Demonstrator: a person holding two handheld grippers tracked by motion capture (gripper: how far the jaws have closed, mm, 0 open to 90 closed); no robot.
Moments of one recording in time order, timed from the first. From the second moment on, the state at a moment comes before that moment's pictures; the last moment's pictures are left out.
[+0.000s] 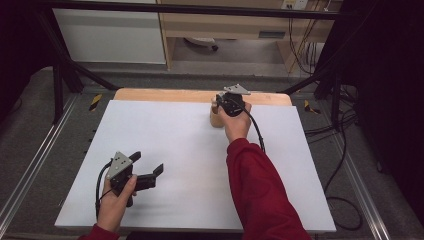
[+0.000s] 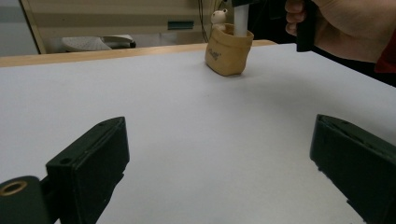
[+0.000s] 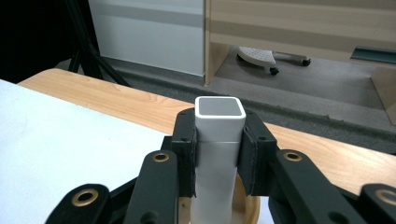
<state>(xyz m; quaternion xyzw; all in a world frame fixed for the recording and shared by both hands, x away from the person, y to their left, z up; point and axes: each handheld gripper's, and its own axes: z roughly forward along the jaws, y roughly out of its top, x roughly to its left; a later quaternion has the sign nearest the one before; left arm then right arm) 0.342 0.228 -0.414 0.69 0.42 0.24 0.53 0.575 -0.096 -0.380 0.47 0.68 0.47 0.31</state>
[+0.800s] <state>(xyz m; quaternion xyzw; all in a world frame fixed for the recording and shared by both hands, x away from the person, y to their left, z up) 0.343 0.227 -0.414 0.69 0.42 0.25 0.53 0.556 -0.101 -0.357 0.46 0.69 0.48 0.29</state>
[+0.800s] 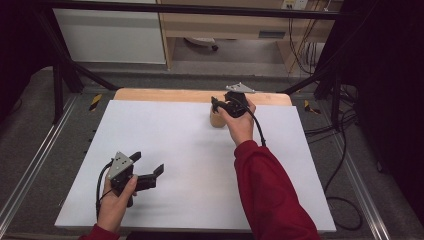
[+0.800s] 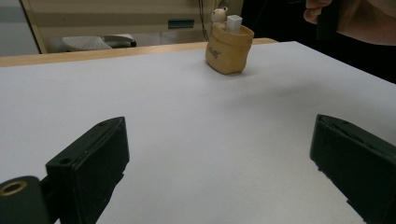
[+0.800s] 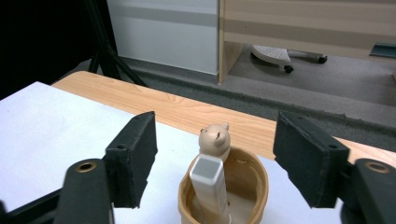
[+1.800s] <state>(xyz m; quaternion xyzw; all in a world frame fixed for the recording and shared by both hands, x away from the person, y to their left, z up) 0.343 0.229 -0.415 0.70 0.42 0.24 0.53 0.508 -0.132 -0.330 0.42 0.71 0.50 0.26</state>
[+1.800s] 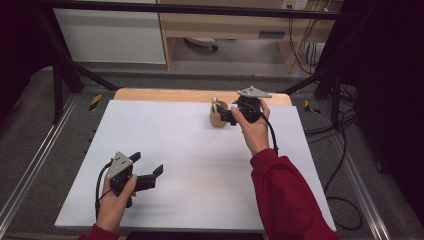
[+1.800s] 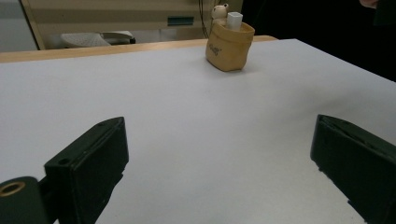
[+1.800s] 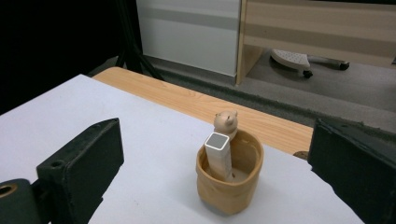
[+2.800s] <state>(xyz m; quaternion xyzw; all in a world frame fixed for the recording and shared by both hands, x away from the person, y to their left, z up) 0.331 0.250 -0.413 0.70 0.42 0.24 0.52 0.401 -0.229 -0.355 0.45 0.68 0.51 0.27</state>
